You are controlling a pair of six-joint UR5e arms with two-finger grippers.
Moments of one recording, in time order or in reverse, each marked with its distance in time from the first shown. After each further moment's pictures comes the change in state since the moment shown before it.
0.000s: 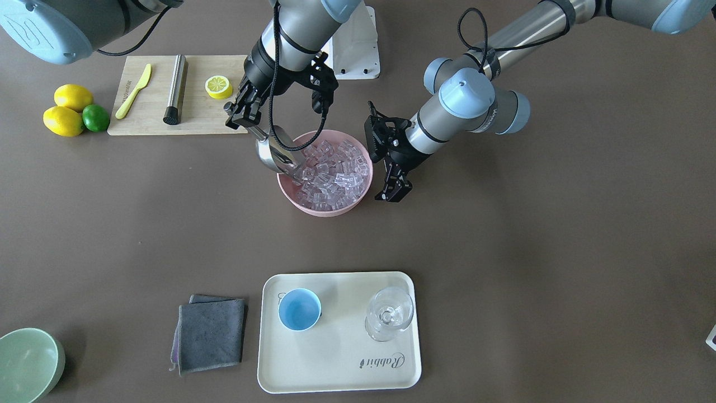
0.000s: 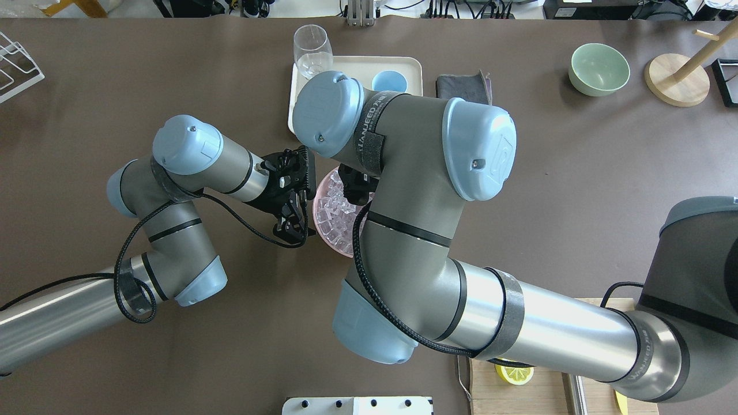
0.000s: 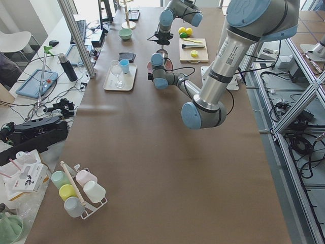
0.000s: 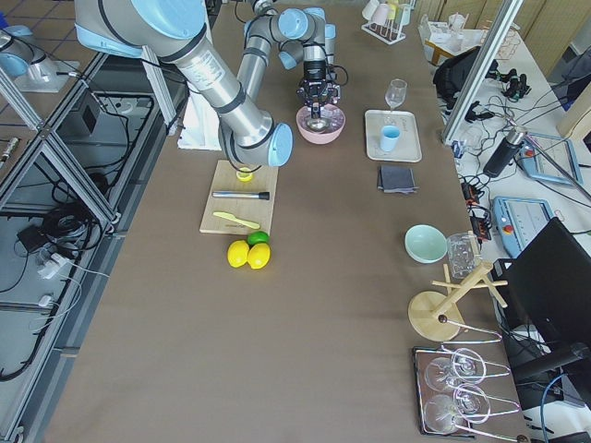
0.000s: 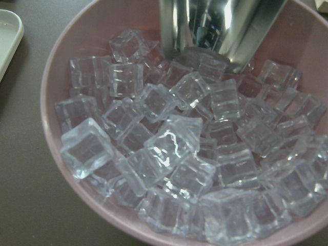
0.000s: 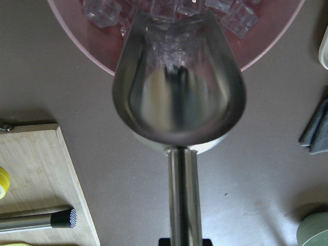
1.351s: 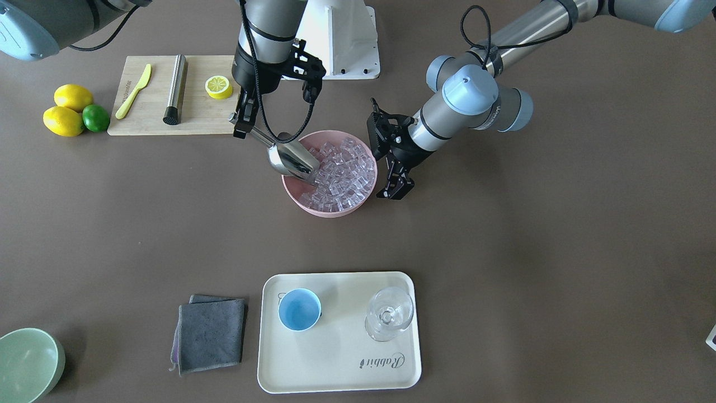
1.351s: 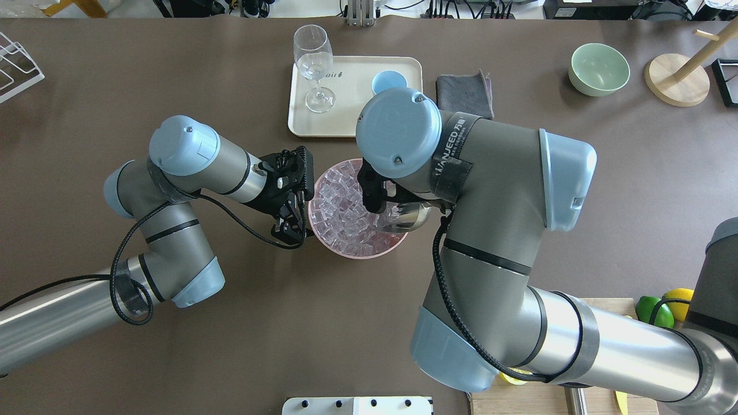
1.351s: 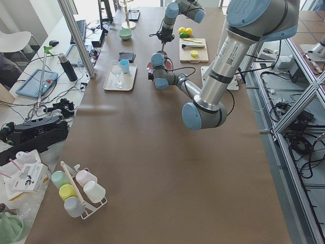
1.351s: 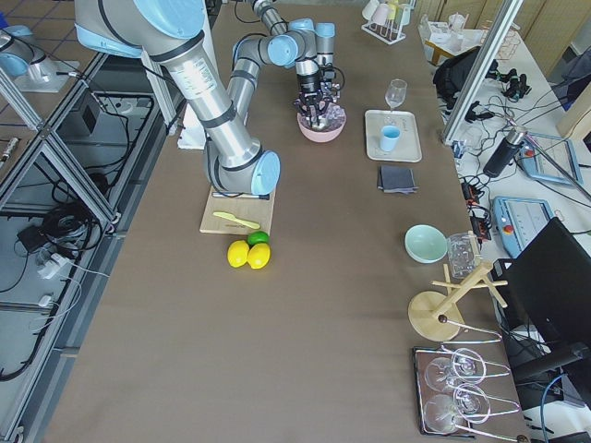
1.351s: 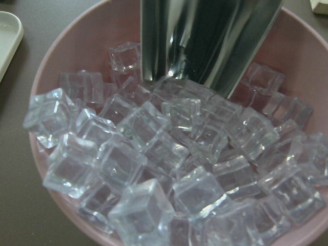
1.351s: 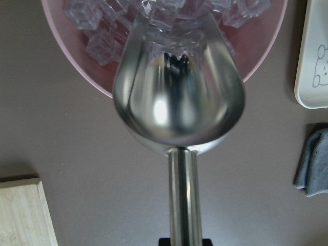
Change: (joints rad) left arm 0.000 0.010 -0.015 0.000 -0.001 0.000; right arm -0.001 -0.229 0.204 0.317 0.031 0.069
